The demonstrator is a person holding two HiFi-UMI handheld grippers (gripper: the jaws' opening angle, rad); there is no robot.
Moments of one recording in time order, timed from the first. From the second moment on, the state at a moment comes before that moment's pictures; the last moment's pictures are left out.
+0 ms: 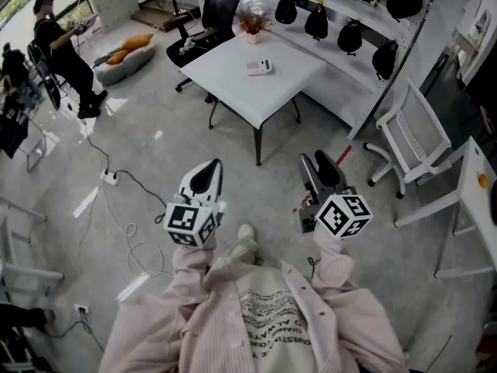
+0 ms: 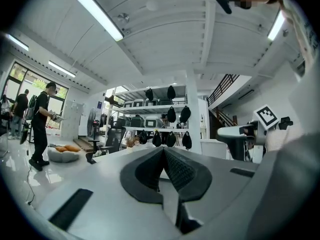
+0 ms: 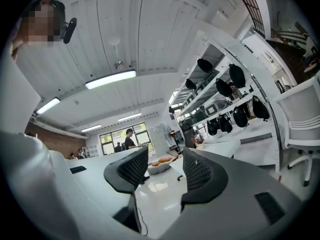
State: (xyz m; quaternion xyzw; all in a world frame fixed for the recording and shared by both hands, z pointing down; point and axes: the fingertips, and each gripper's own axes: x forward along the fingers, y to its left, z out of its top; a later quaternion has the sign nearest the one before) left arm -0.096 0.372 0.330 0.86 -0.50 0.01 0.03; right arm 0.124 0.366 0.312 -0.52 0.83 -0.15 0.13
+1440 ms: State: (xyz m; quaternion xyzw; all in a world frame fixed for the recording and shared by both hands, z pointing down) left arm -0.113 0.057 0.383 0.88 -0.47 0.03 0.10; right arm 0.099 0.066 0.361 -0.53 0.81 -0.21 0.11
